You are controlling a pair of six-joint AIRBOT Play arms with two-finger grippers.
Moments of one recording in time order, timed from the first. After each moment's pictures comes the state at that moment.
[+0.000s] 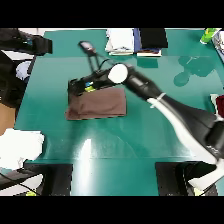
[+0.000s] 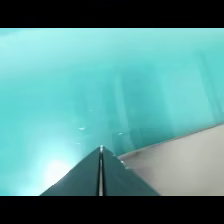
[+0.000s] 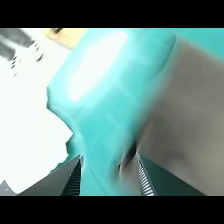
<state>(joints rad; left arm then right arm) -0.18 -1.22 1.68 1.53 -1.15 -1.56 0.79 -1.74 1.80 -0.90 0.78 1.50</state>
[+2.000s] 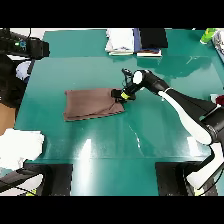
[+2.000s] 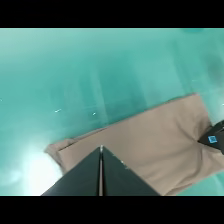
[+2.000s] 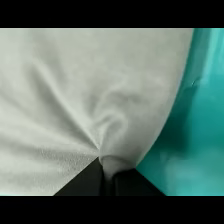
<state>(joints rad) -0.17 -1.17 1.67 1.39 -1.26 -1.51 0.50 -1.79 1.56 -1.19 1.04 1.86</state>
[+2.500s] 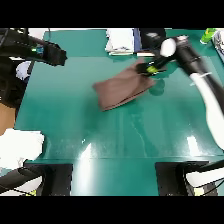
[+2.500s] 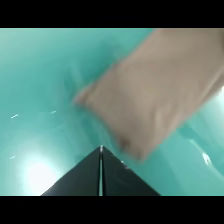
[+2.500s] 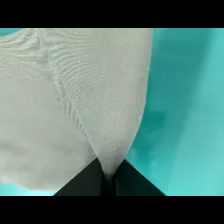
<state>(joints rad) -0.36 -1.17 1.67 1.39 -1.27 -1.49 0.28 -1.58 1.73 -1.57 1.27 1.82</state>
